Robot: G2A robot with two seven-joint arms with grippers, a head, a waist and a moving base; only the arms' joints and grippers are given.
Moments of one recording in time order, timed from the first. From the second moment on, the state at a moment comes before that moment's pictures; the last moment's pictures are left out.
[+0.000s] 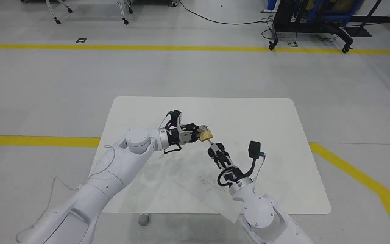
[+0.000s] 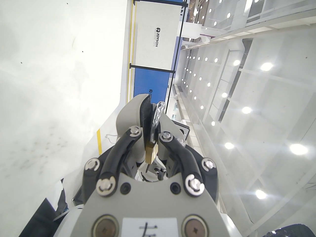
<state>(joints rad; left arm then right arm) 0.77 -1.22 -0.70 -1.03 -0.75 -0.01 -0.85 -1.64 -1.21 1.01 -1.96 -0.04 0.19 -0.18</state>
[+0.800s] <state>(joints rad) 0.79 -1.25 -0.75 -1.01 -0.78 0.15 -0.87 -1.63 -1.25 0.94 -1.92 -0.29 0.16 -0.36</state>
